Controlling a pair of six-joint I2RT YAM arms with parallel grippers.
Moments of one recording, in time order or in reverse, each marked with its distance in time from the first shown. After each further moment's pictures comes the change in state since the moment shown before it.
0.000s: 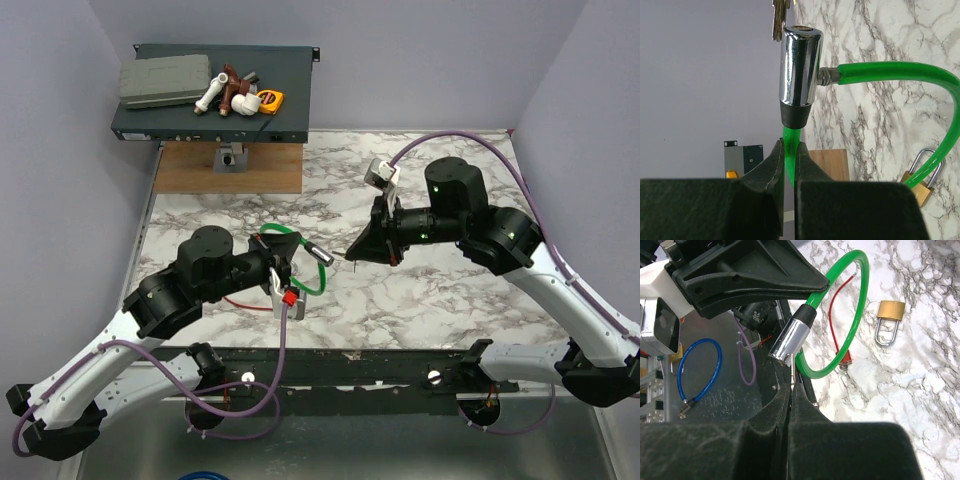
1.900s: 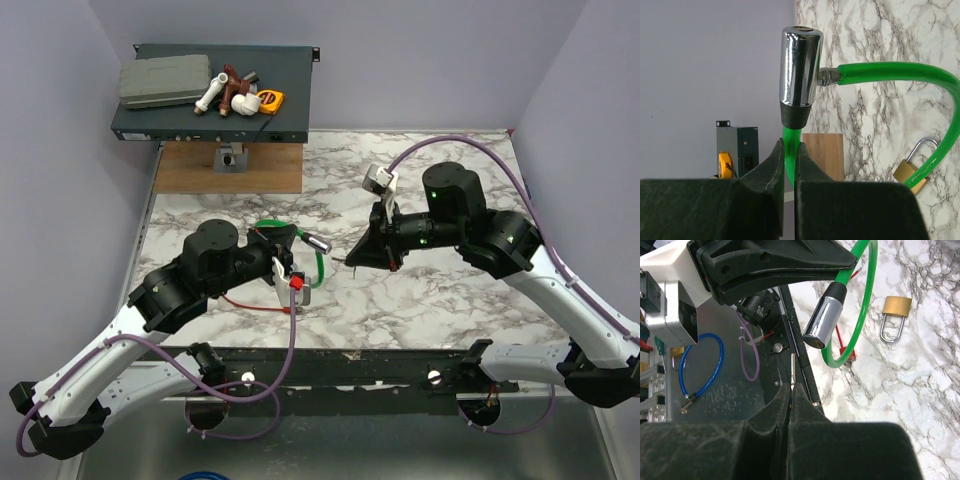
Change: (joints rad) left arm 0.026 0.042 0.017 0.000 -0.067 -0.041; right arm 0.021 -0.011 -0.022 -0.001 0.007 0.000
